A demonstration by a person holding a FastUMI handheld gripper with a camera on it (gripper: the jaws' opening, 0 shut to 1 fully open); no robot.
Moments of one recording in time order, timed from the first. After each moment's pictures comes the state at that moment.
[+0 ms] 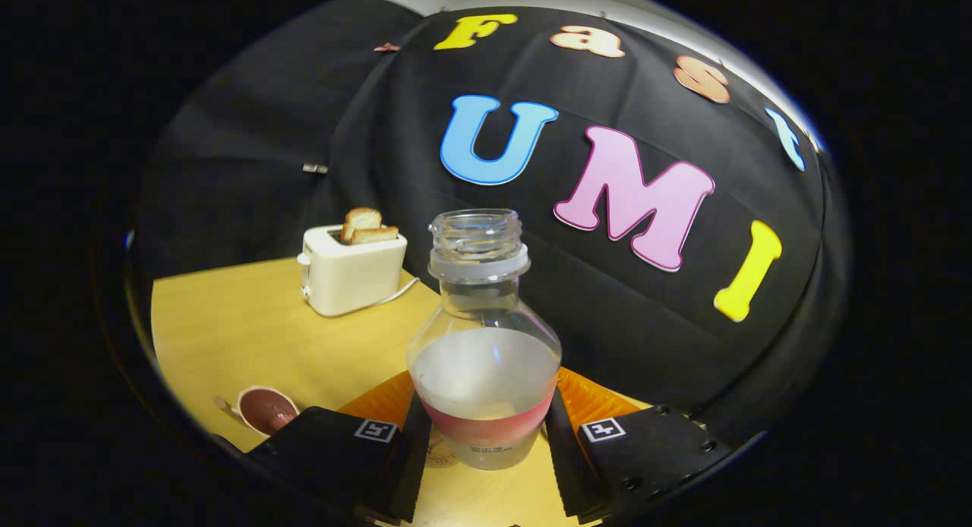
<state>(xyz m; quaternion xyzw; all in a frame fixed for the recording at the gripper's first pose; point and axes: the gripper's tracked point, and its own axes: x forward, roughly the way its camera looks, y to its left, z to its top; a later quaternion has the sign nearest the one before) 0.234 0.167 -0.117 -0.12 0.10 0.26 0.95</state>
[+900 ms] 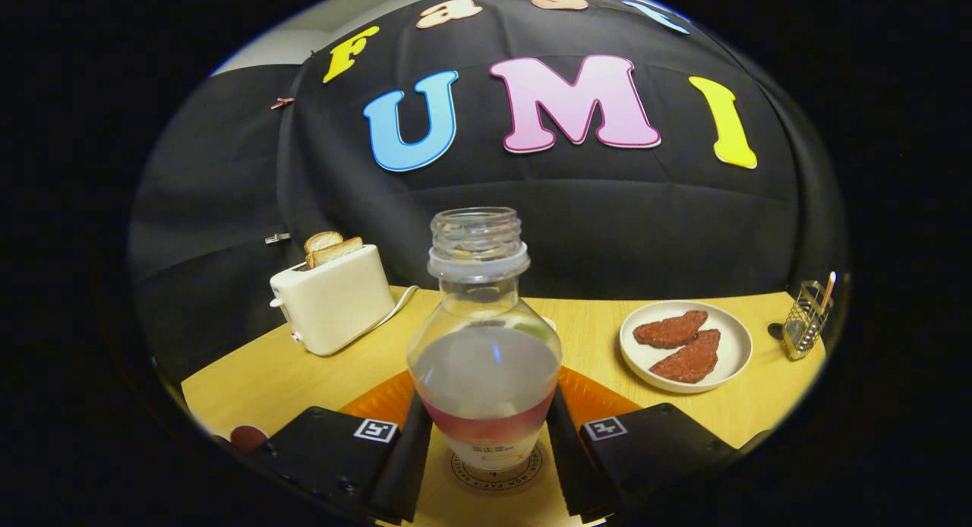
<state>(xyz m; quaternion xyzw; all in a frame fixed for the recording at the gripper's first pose) 0.273 0.179 -0.248 0.05 0.15 0.24 0.96</state>
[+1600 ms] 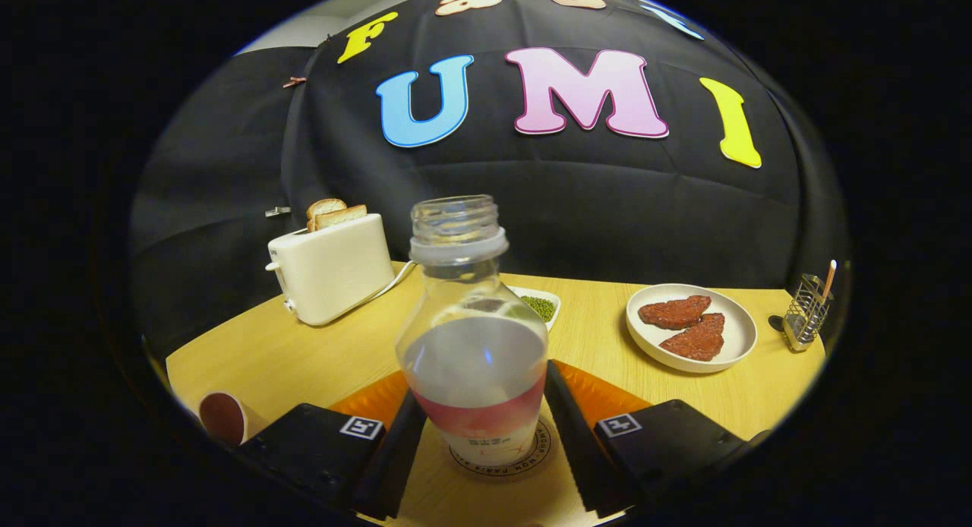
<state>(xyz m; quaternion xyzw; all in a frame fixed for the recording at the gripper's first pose) 0.262 0.181 -0.272 0.02 0.16 0.23 0.96</state>
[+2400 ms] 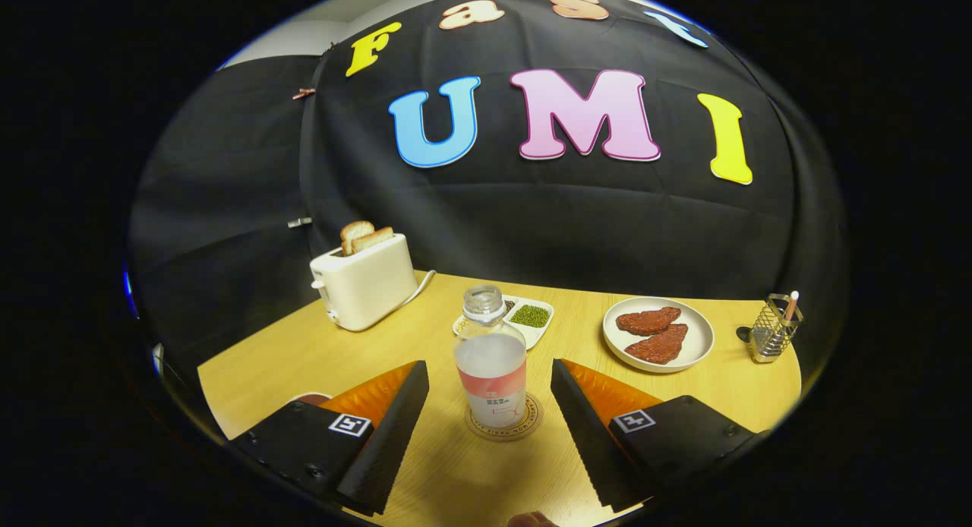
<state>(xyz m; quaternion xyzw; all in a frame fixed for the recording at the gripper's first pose) 0.177 0.135 -0.173 0.03 0.15 0.25 0.96</state>
